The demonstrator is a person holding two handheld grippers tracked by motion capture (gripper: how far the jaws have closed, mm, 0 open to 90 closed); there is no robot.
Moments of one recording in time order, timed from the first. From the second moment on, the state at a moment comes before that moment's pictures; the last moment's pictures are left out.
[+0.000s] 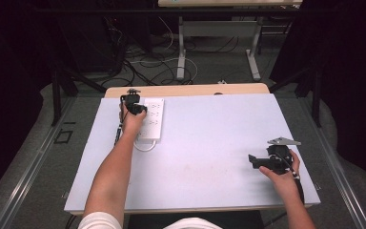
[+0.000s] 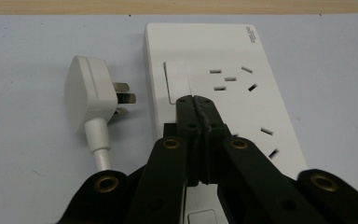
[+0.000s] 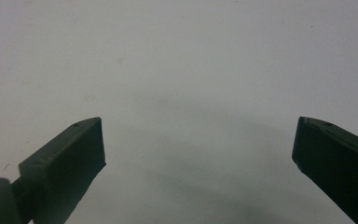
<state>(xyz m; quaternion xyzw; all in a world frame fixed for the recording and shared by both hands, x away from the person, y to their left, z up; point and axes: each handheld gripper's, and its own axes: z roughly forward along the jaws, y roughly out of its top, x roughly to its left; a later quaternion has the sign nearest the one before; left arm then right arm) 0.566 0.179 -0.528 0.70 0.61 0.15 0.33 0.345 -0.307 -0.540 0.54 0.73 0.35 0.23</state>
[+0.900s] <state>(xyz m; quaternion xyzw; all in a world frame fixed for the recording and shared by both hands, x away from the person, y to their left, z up) 0.565 0.180 -0.533 0.71 0.61 0.16 0.33 0.344 -0.307 -0.539 0.54 0.73 0.35 0.23</state>
